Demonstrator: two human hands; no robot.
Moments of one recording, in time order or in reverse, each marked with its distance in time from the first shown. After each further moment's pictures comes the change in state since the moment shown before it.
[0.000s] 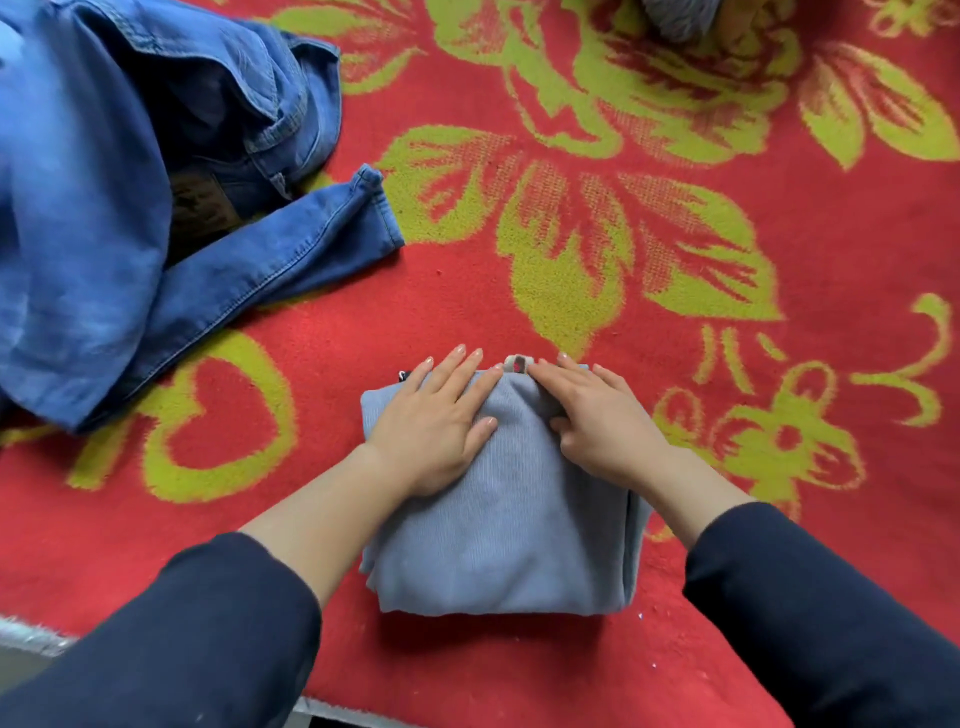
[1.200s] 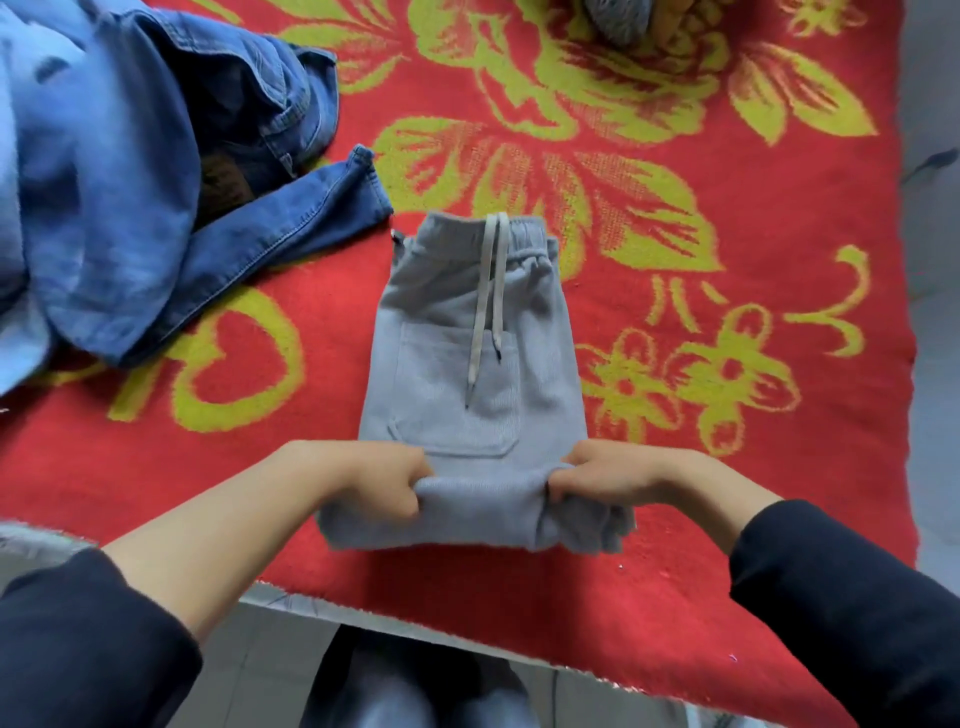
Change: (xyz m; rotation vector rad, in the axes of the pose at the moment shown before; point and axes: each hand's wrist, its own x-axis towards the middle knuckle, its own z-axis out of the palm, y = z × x) left_hand -0.109 0.042 -0.032 -0.235 -0.714 0.005; right_hand -0.122 -0.014 0.013 0.367 -0.553 0.171
